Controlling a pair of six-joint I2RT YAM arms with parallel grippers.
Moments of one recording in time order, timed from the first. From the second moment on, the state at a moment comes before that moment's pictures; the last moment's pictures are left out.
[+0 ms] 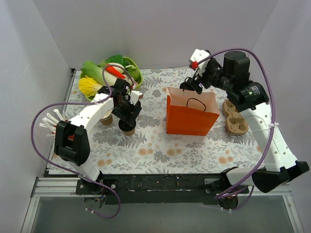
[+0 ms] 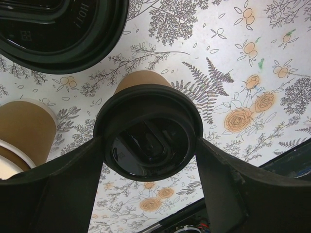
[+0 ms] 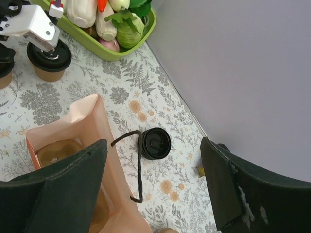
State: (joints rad) left arm -0.38 1.65 1.36 -0.96 0.18 0.26; right arm 0.43 1.30 1.68 -0.68 -0.37 -0.63
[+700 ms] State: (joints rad) left arm -0.39 1.65 1.39 -1.01 0.16 0.27; right arm 0.20 1.39 1.70 -0.66 -0.44 -0.55
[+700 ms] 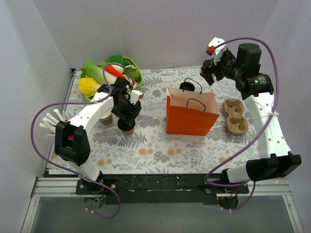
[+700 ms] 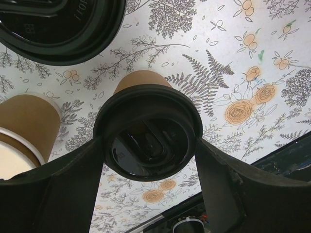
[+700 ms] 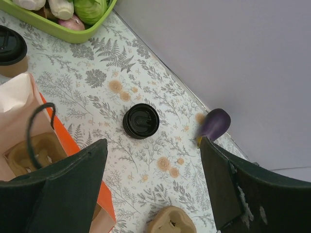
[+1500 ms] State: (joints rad) left arm -0.39 1.61 1.60 -1.00 0.34 0.30; right arm 0.05 1.58 1.79 -1.12 -0.86 -0.97
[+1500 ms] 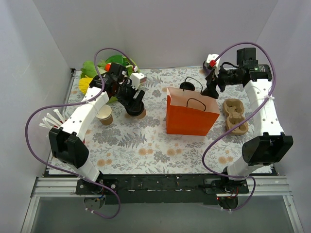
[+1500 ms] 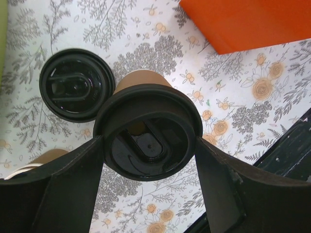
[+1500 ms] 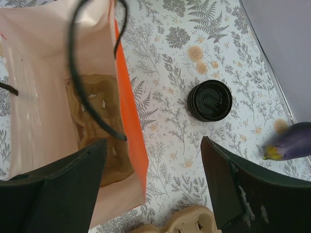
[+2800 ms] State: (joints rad) left arm -0.39 1.45 1.83 -0.73 0.57 0.27; right arm 0.43 1.37 1.55 -0.86 -0.66 -0.72
